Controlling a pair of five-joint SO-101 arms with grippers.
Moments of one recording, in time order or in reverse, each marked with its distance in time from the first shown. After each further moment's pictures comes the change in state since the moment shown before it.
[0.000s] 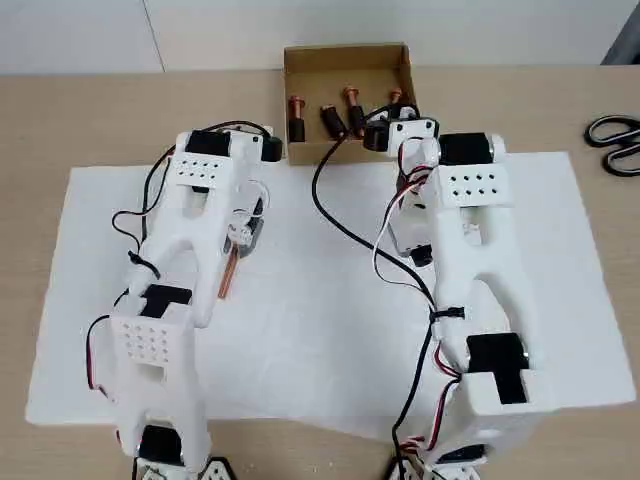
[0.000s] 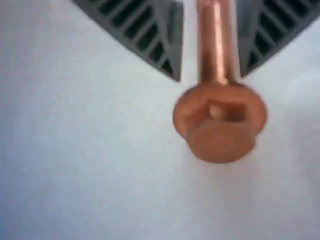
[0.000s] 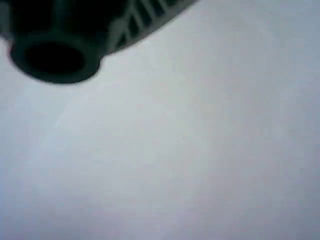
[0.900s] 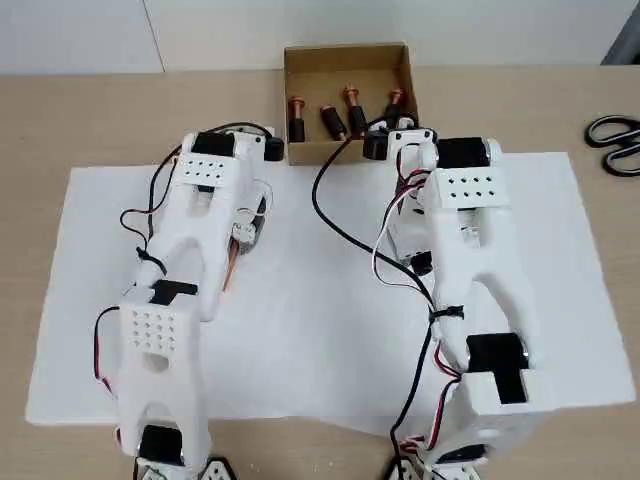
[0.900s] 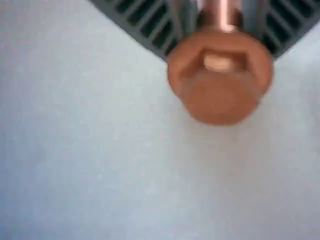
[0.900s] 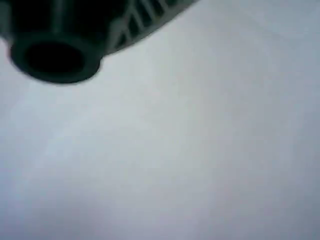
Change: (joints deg) left arm 0.1 6.0 -7.0 0.2 1.2; right arm 0.0 0.0 2.5 0.1 0.0
